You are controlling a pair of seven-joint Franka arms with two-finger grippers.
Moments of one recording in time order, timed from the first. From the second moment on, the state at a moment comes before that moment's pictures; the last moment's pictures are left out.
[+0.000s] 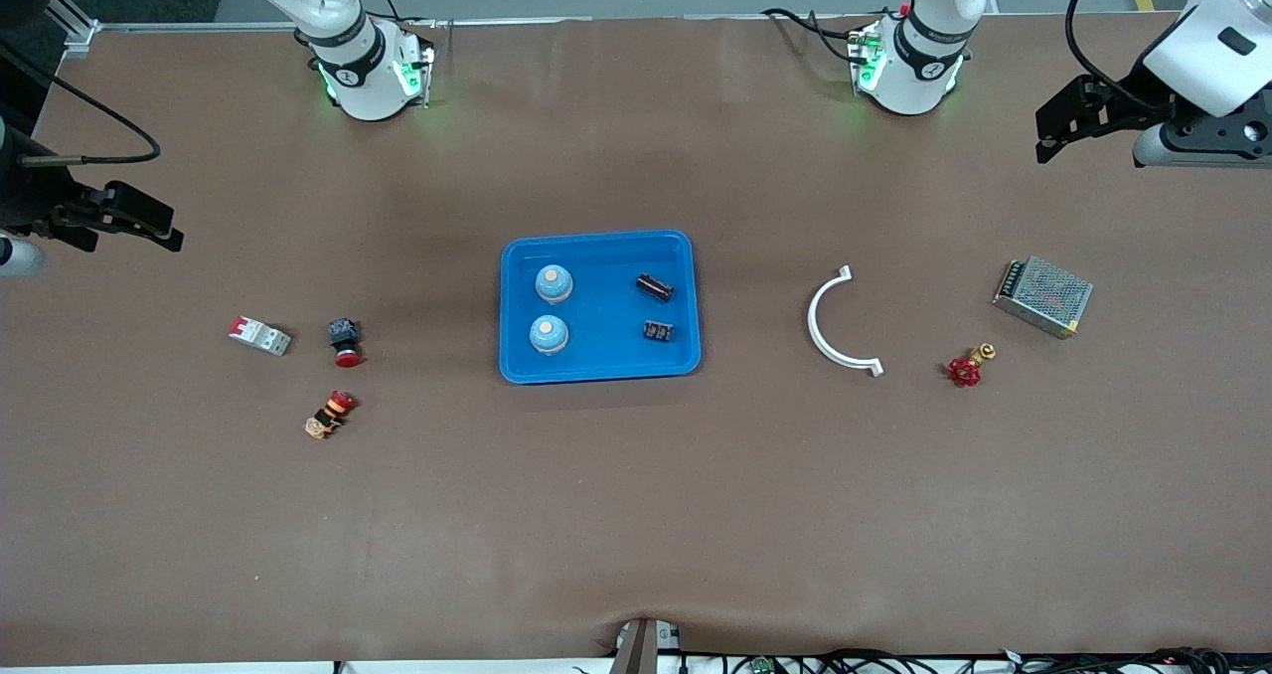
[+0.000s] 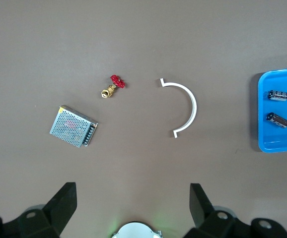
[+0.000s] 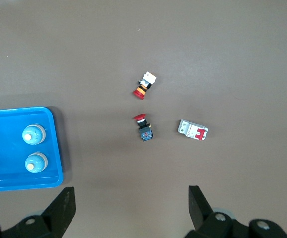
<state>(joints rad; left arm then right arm) 0.06 -0.07 -0.22 -1.53 -0.01 1.41 -0.08 0.01 0.05 -0.01 -1.50 0.04 1.53 0.03</state>
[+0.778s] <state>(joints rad) 0.04 0.03 -0.27 -1.54 -0.01 1.42 -0.13 0.01 0.06 -0.01 -1.50 0.04 1.53 0.03</state>
